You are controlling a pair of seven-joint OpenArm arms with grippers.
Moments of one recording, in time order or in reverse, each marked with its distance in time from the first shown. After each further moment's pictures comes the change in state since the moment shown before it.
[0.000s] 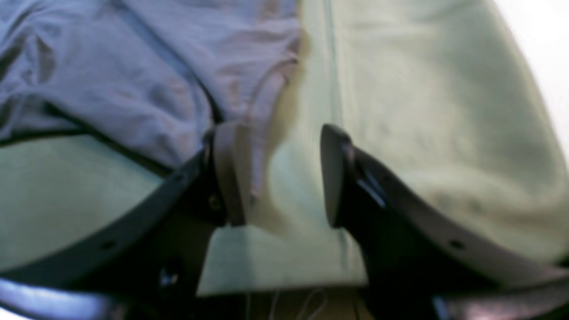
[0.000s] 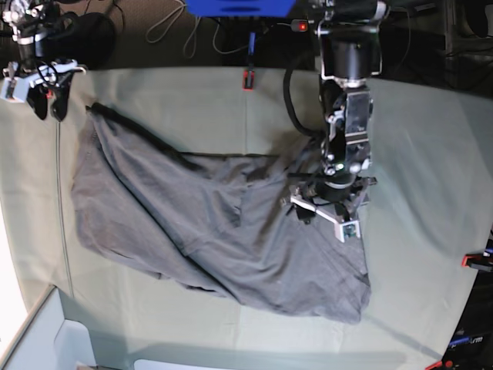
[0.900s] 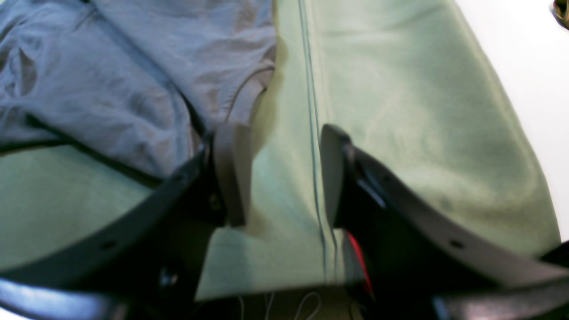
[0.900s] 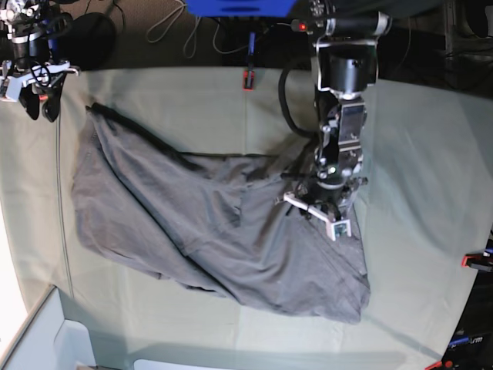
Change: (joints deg) left arm -0.8 0.2 0.1 -4.3 0.0 -0.2 -2.6; right arm 0.8 -0.2 1.8 0.0 0.0 0.1 0.0
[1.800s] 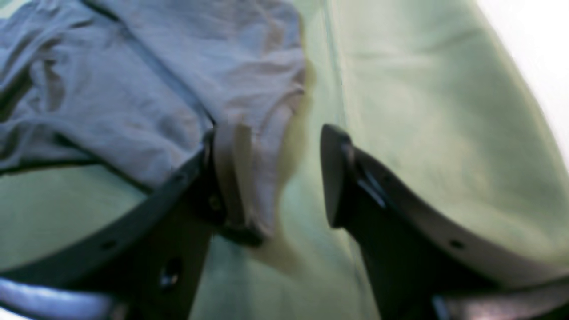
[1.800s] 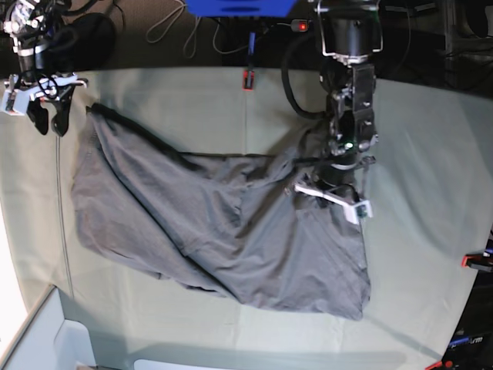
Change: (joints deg) left arm 8.9 -0.2 0.0 17.3 -11.2 0.9 3.3; right arm 2.8 0.2 -4.7 0.1 0.0 -0.1 0.0
